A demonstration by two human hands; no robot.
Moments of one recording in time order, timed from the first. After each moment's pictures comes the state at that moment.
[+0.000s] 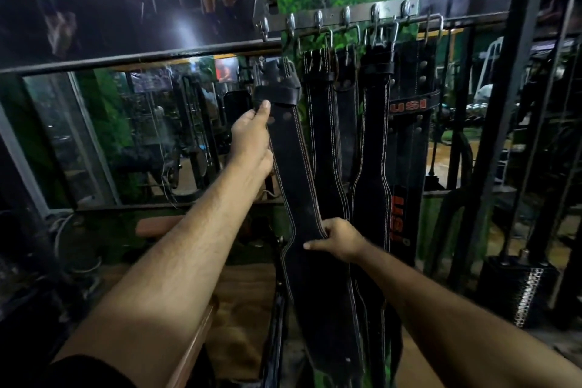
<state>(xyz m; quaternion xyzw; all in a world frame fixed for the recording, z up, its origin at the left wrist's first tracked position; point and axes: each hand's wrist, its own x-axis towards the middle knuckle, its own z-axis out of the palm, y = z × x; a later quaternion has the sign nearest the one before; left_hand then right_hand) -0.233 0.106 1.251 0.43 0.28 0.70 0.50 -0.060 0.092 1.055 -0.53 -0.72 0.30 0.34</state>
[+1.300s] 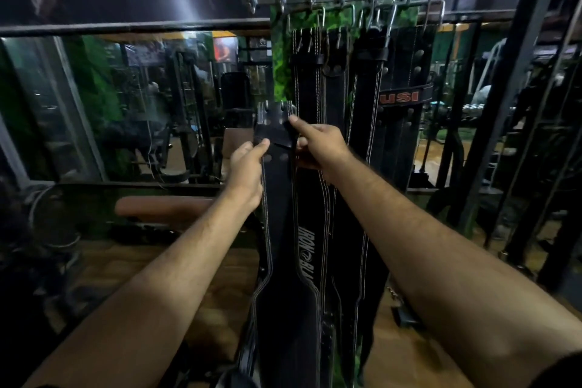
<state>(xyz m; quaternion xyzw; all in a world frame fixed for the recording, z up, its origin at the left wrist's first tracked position) -0.212 0.111 1.168 0.46 0.31 0.65 0.52 -0.069 0.113 1.204 -0.43 -0.52 0.43 0.60</state>
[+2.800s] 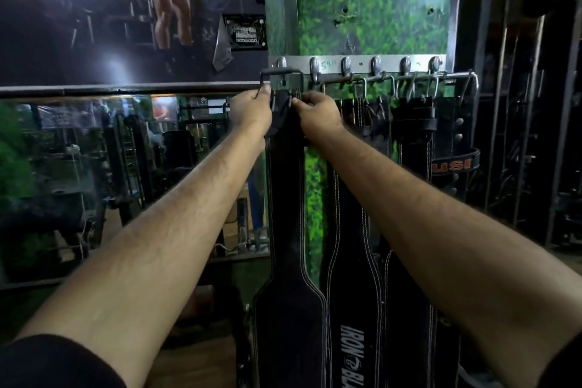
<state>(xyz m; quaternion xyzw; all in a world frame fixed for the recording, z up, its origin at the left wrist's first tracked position) -0.262 0.321 1.374 0.55 0.29 0.69 0.36 -0.157 0.263 1.362 -0.52 -0.52 0.09 0.67</state>
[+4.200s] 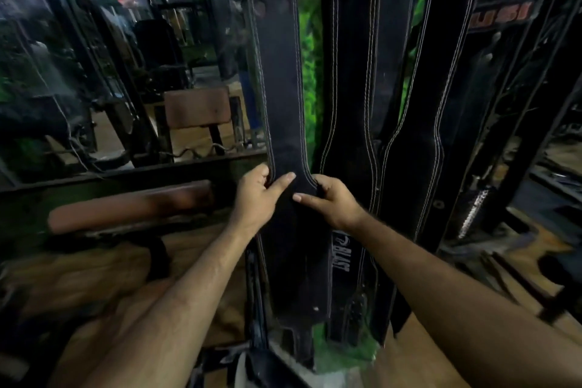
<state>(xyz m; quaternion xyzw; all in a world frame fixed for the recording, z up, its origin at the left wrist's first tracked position) -0.289 0.263 1.036 0.71 0.35 0.48 0.39 -0.116 0.217 1.008 -0.49 -0.60 0.34 0.53</state>
